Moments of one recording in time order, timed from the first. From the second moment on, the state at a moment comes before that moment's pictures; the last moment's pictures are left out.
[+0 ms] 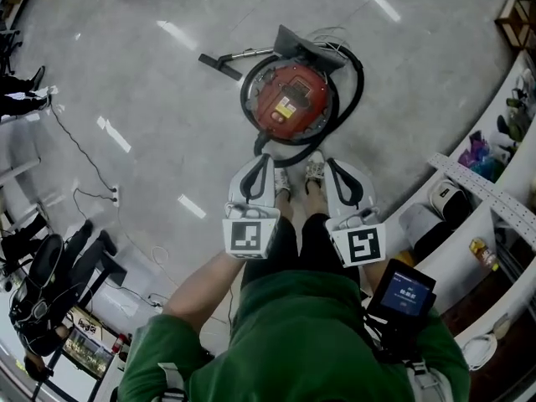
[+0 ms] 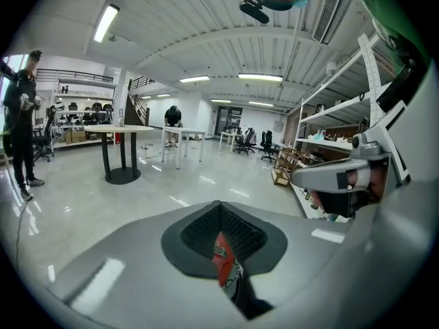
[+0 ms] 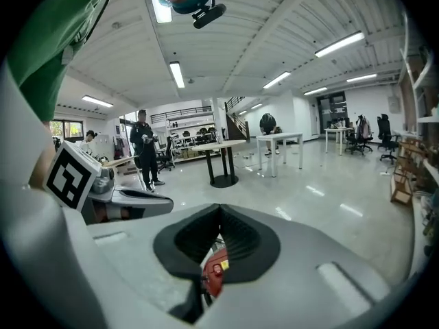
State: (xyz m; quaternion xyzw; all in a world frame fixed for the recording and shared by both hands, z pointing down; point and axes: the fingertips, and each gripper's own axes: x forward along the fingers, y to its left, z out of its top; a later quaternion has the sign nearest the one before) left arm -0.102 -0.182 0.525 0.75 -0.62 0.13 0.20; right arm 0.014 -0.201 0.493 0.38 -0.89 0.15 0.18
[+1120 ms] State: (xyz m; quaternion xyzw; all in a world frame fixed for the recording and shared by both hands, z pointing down) left arm -0.097 -0.211 0.763 0.72 -0.60 0.24 0.25; right arm 0.033 -0.208 0.685 0.33 -0.89 0.21 0.24
